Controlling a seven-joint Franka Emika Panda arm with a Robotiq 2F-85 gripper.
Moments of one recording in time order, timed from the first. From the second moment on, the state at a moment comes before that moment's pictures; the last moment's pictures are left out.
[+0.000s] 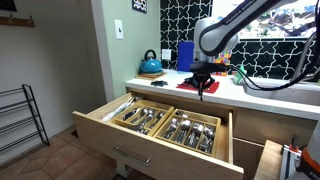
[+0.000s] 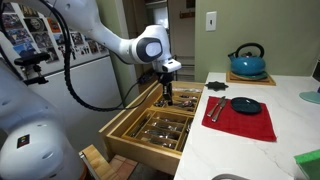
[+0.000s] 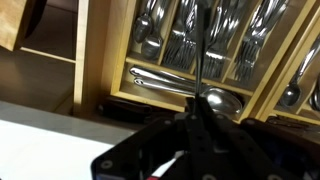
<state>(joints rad) -0.19 -0.27 0.08 -2.49 -0.14 2.28 0.96</state>
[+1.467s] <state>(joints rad) -0.01 0.21 0.04 -2.35 -0.29 2.64 1.40</state>
